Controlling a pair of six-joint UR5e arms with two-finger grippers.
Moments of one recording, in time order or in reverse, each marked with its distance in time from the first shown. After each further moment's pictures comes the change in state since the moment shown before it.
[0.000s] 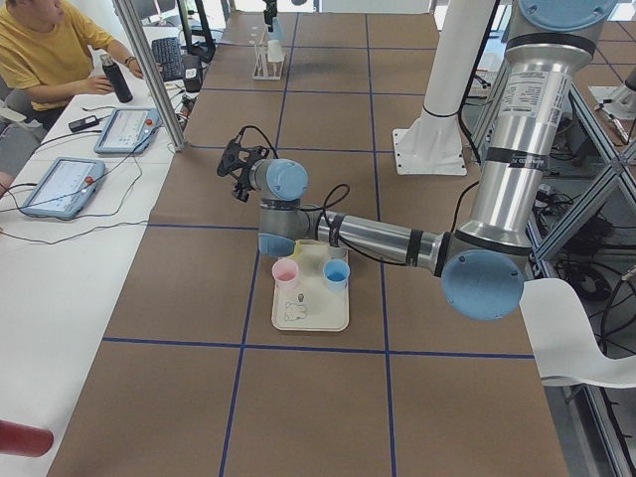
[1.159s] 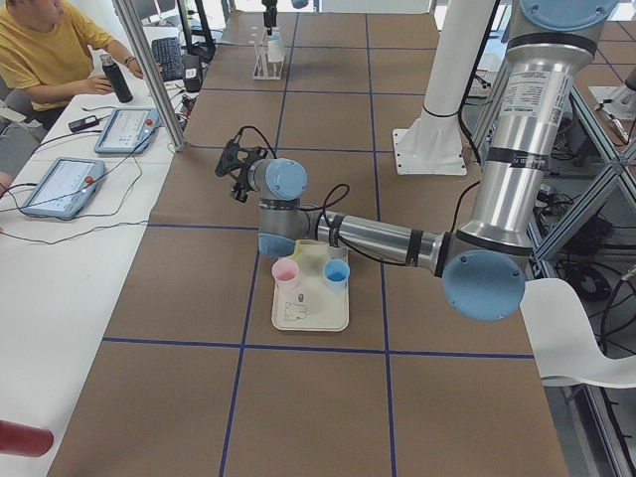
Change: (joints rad) left arm -0.015 0.004 0.001 0.037 0.002 0.064; right arm -0.015 -0.002 0.037 0.041 0.008 0.029
